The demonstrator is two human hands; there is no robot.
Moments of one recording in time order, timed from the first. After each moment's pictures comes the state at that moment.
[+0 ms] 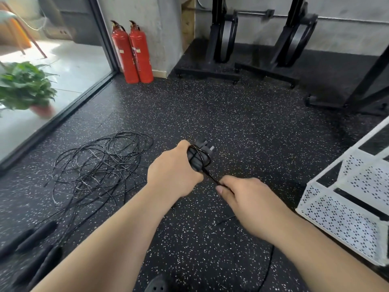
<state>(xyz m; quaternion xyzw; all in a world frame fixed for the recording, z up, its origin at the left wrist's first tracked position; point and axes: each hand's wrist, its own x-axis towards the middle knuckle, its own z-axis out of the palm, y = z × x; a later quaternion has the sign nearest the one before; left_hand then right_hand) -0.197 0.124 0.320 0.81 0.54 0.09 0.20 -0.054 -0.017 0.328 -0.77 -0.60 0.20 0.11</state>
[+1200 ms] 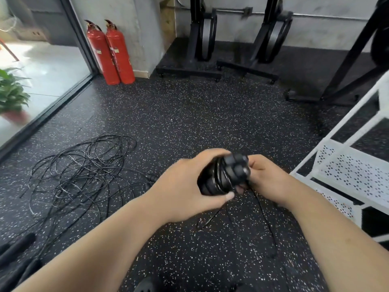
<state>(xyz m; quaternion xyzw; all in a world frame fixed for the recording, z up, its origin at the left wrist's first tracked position) -0.176 0.071 0.339 0.89 0.21 0.17 0.36 0.047 -0.022 0.313 -0.61 -0.54 0.44 0.39</state>
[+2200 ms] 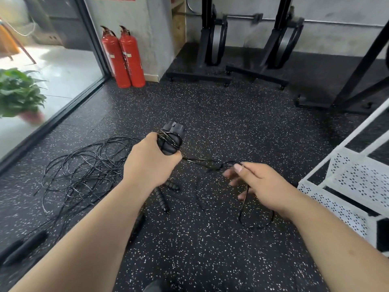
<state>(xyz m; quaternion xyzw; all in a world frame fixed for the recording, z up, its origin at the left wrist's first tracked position) -0.209 0.146 0.336 0.74 0.58 0.20 0.26 0.027 -0.010 0.300 -0.71 -0.46 0.40 0.36</state>
